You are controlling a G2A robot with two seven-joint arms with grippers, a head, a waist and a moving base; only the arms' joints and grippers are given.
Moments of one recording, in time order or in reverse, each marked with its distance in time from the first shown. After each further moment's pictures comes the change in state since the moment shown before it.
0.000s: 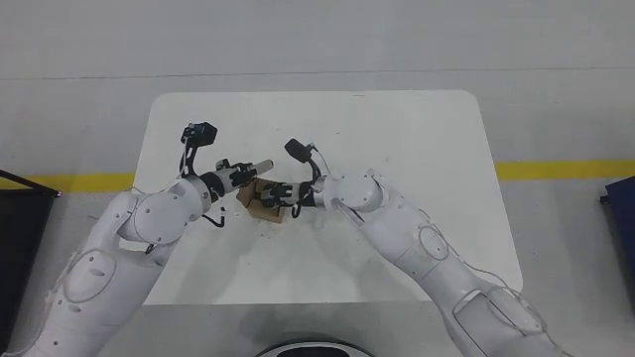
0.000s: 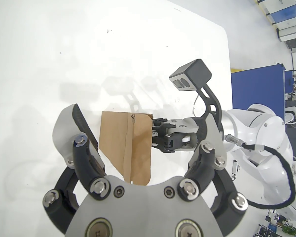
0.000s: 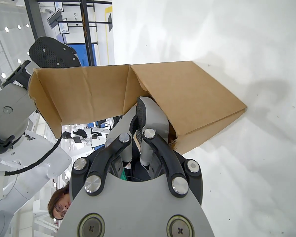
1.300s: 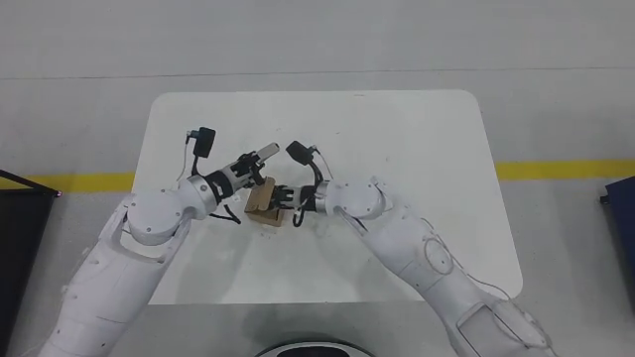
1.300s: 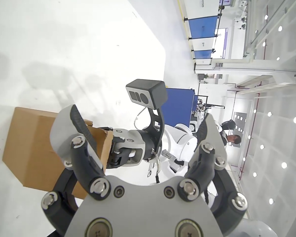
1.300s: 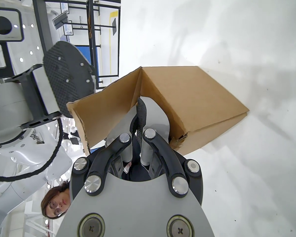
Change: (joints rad) left arm 0.023 -0.058 -0.028 0.096 -0.532 -0.033 0.155; right arm -0.099 0.022 0.066 -0.136 -0.068 -0.008 -0.046
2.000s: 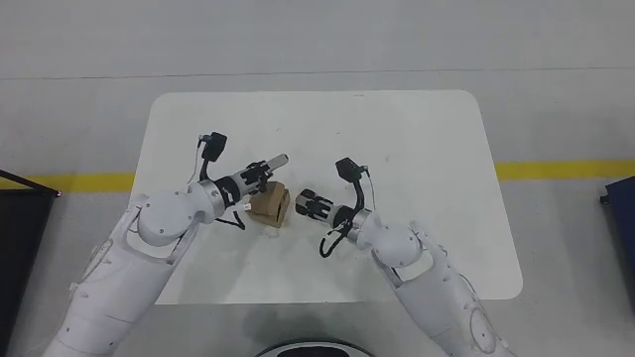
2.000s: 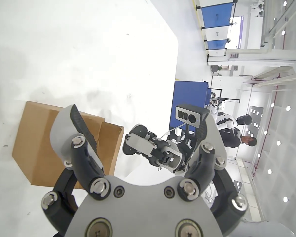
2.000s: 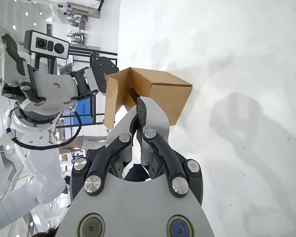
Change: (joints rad) left arm -0.016 -0.004 0.052 0.013 0.109 0.019 -0.041; right arm -0.416 0.090 0.247 -0.437 -0.182 0.088 -0.187
